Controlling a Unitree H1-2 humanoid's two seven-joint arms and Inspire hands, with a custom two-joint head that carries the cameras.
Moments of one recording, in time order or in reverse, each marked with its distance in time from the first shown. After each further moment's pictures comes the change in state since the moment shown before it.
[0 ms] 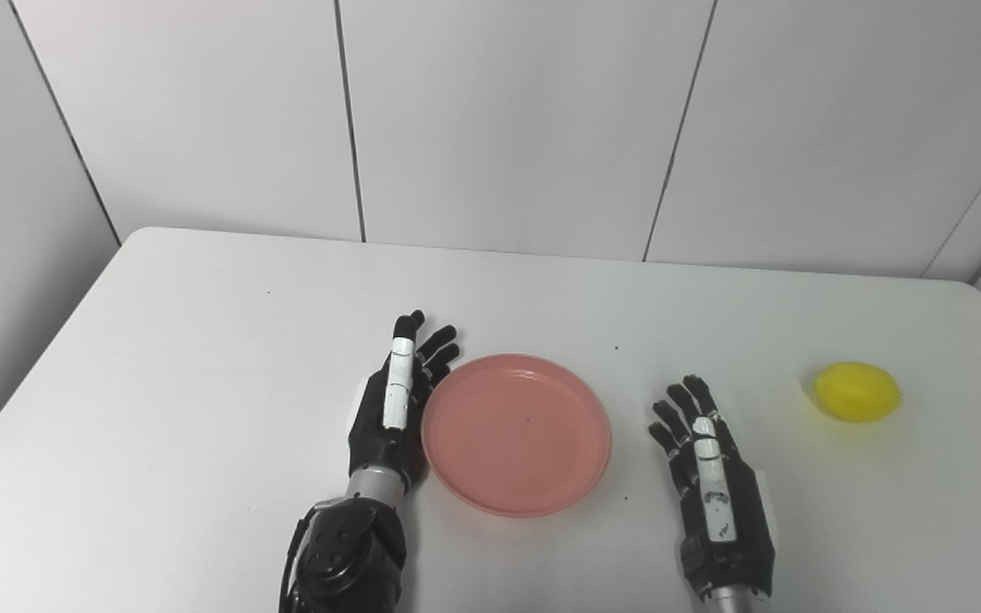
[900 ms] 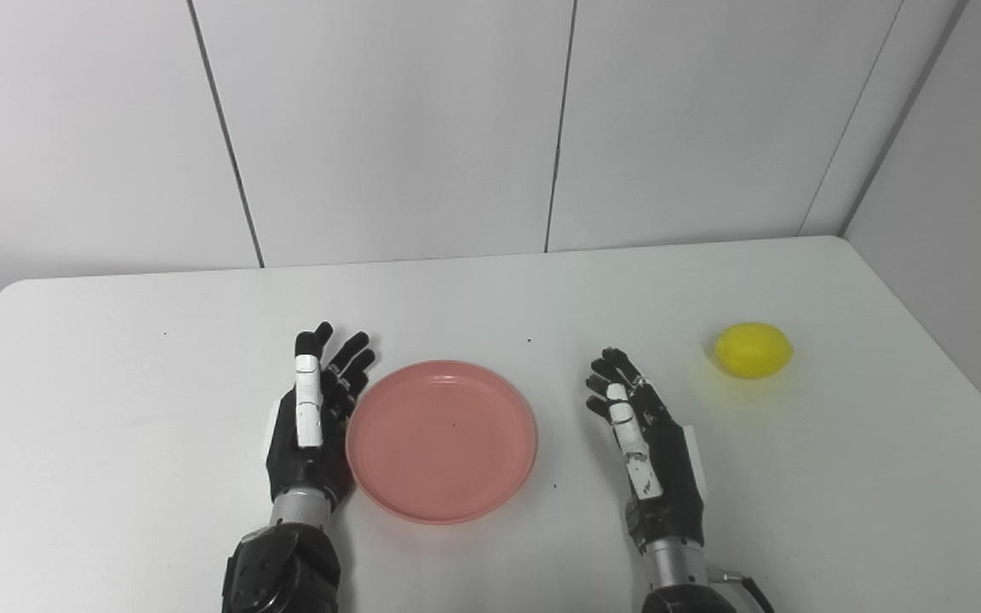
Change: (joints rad) left arm -0.036 0.001 0.040 0.069 -0.039 -0.049 -0.038; right arm -0.044 0.009 -0.023 0.035 -0.169 -0.055 -0.114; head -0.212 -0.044
